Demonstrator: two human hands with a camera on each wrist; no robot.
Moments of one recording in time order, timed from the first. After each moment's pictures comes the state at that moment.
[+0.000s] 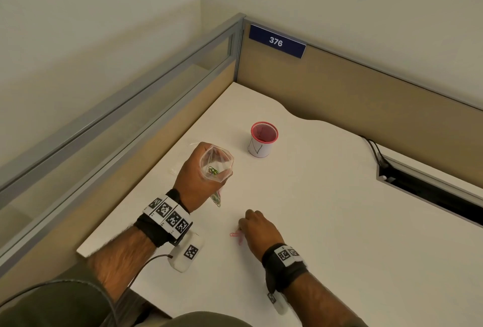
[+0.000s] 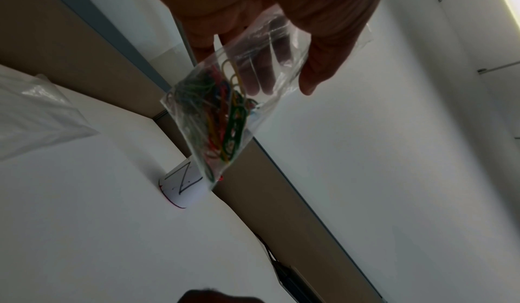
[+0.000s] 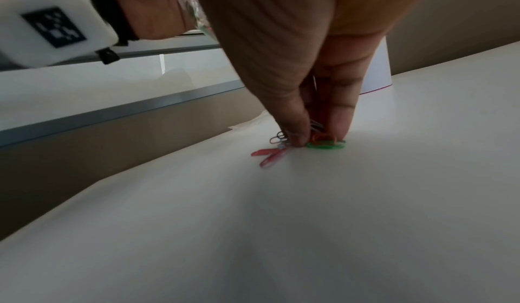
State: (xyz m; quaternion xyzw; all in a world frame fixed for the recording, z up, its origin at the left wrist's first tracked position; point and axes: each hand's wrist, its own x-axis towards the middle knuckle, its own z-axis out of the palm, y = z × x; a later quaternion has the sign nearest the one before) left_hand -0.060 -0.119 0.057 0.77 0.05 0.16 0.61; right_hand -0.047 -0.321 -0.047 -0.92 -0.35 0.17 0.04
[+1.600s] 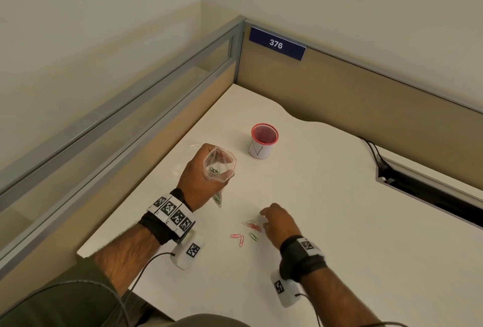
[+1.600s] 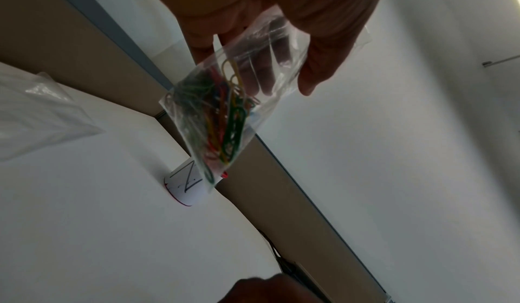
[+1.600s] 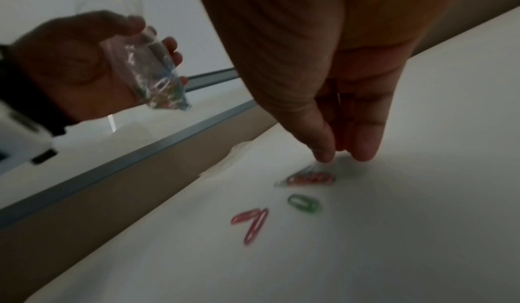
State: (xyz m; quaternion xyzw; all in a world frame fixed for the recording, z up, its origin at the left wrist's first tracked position) left_hand -0.054 -0.116 0.050 0.77 0.04 0.14 0.62; right_hand -0.018 -0.348 -0.032 -0.95 -0.16 0.22 0.13
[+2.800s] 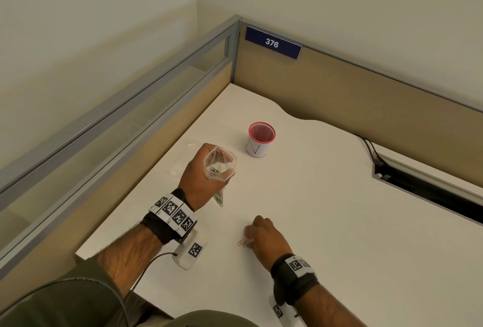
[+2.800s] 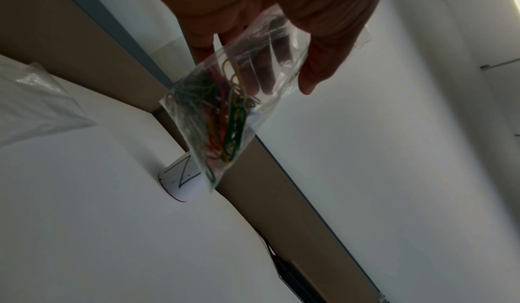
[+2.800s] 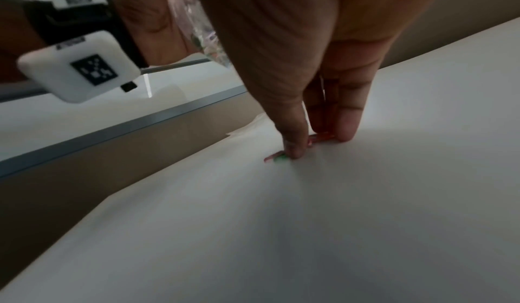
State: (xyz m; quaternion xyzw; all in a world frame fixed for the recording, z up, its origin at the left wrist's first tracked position) left_hand -0.054 -0.122 0.048 0.76 0.05 0.14 0.63; right_hand -0.062 -0.346 -0.052 -0.93 -0.29 0.20 0.10
